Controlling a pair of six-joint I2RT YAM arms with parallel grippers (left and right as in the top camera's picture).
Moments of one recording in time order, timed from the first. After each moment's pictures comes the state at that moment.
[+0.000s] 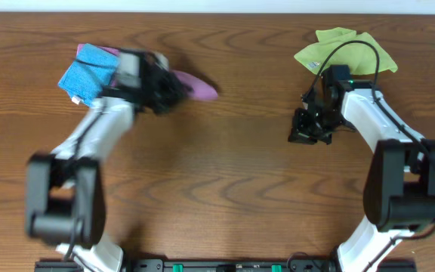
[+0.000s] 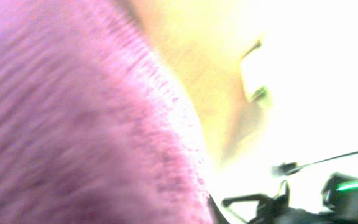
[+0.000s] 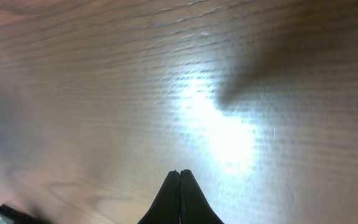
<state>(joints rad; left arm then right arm) -0.09 1.78 1.21 -0.26 0.68 -0.79 0.03 1.90 1.27 -0.95 -0.42 0.23</state>
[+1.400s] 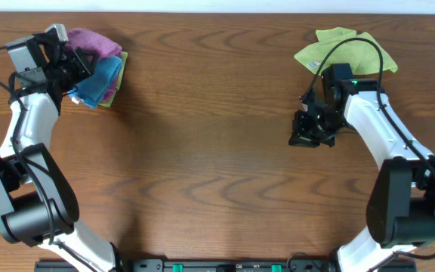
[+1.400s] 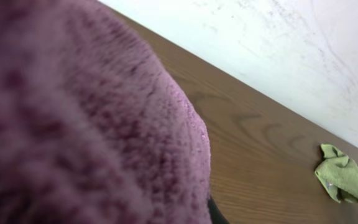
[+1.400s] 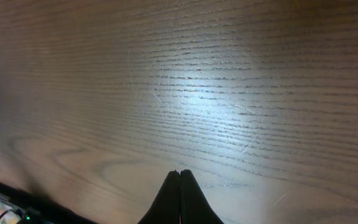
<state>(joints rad) 0.34 1.88 1.30 -0.10 0.64 -0.32 0.06 1.82 1.27 -1.05 -0.41 0.20</state>
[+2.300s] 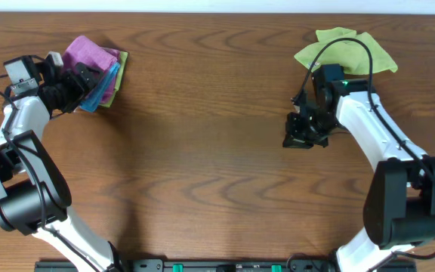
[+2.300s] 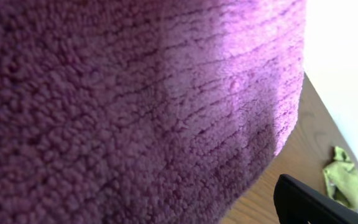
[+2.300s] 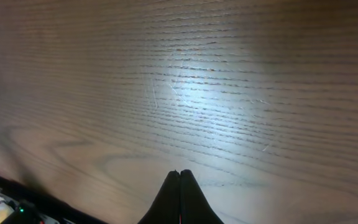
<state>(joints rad) 0.42 1.98 1.30 -0.29 0.67 -0.38 0.11 1.82 1.27 -1.05 -0.41 0.20</state>
